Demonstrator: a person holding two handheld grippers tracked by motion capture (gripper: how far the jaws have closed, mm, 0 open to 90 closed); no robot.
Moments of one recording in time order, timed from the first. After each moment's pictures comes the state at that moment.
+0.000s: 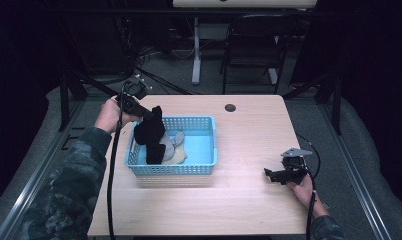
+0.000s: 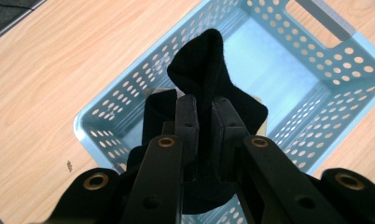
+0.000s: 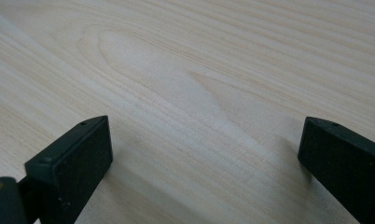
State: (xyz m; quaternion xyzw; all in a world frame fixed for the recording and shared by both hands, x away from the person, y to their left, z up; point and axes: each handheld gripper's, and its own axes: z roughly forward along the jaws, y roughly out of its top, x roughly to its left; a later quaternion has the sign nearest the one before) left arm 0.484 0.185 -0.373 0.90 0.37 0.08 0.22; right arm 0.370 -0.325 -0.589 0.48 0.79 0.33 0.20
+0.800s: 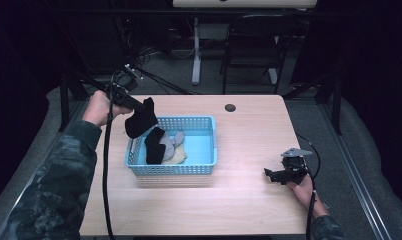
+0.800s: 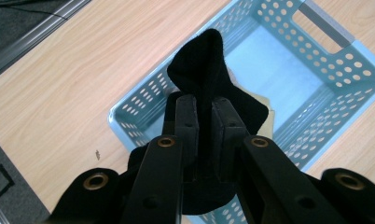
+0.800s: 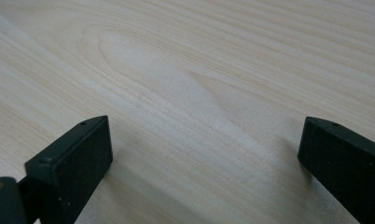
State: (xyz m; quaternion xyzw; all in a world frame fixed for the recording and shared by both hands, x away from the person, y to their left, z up) left arm 0.480 0.204 -0.344 0.89 0.38 0.10 0.22; right arm 0.370 -0.325 -0.589 0.48 0.79 0.33 0.20
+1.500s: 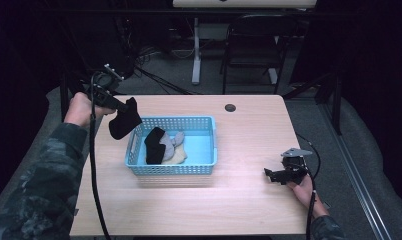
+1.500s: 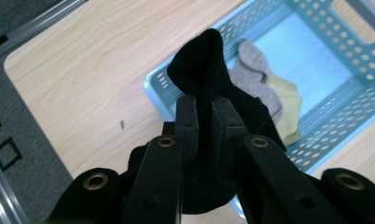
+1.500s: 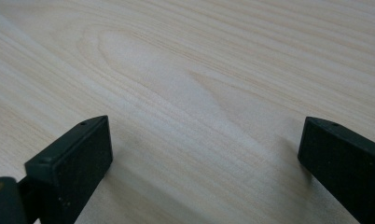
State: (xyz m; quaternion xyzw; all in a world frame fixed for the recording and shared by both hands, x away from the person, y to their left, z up) left arm 0.478 0.252 -0.347 0.88 0.42 0.10 0.21; right arm 0.370 -0.325 -0.589 0.48 0.79 0.33 0.20
